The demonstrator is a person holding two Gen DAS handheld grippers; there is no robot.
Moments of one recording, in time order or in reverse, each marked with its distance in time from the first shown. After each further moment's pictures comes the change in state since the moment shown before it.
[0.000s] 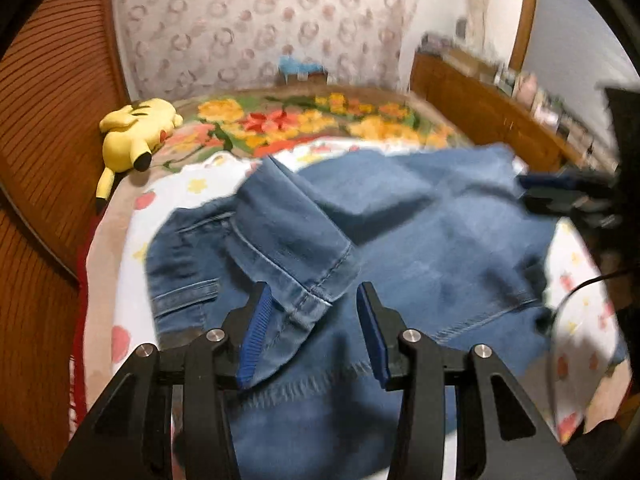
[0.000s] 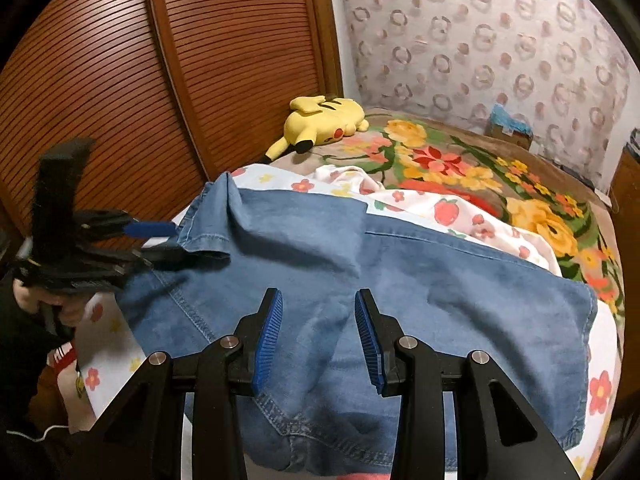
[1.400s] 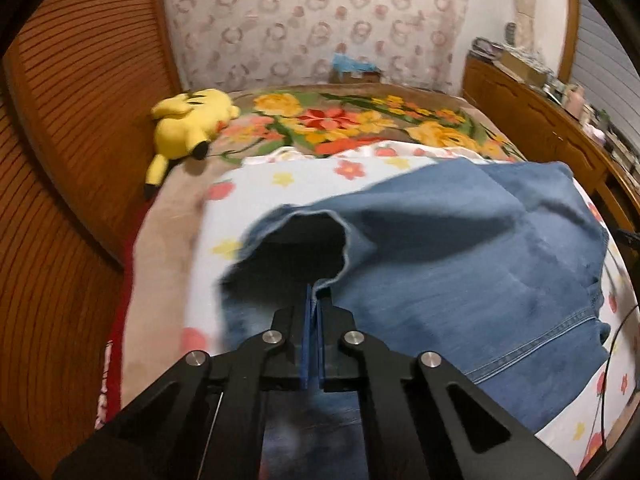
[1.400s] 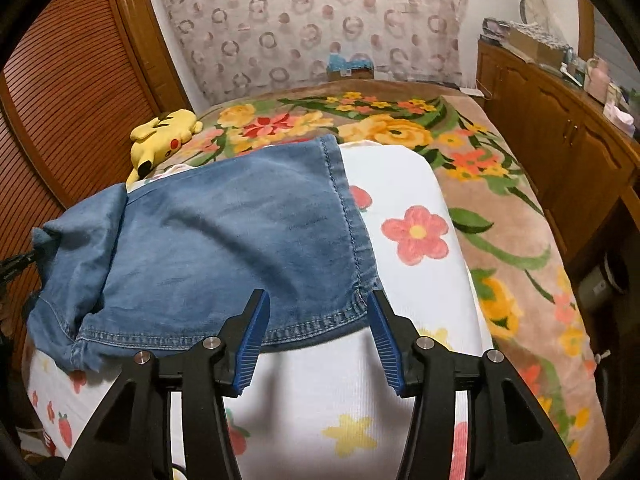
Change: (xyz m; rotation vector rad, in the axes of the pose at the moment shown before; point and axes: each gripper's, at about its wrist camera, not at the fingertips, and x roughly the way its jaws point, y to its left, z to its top) left arm -0.017 0.066 -0.004 -0.112 -0.033 0.150; right arm -0.075 -0.136 -0.115 0.424 0.033 -0.338
